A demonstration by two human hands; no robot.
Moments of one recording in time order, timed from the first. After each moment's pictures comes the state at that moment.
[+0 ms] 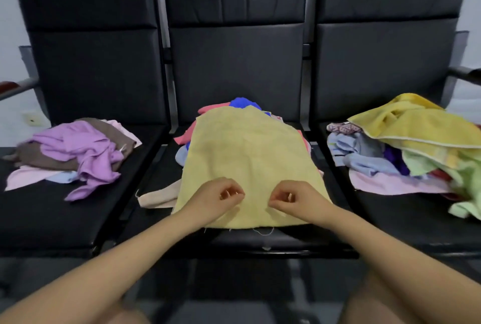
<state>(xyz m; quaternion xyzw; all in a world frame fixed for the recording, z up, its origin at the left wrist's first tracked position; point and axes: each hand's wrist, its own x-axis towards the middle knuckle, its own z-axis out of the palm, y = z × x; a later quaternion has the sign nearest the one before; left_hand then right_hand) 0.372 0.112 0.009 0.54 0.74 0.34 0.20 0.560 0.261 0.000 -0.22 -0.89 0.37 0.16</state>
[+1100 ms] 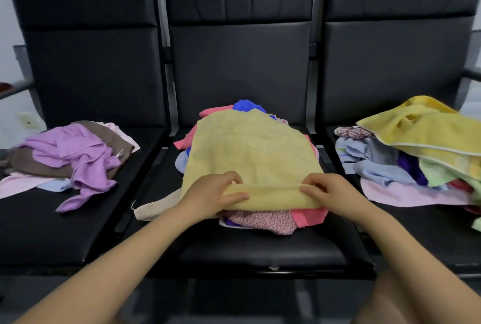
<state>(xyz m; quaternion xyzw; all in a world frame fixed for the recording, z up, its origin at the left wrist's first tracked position) 0.333 0.145 0.012 0.59 0.76 0.25 0.08 0.573 0.318 0.009 -0.27 -0.90 0.29 0.18</state>
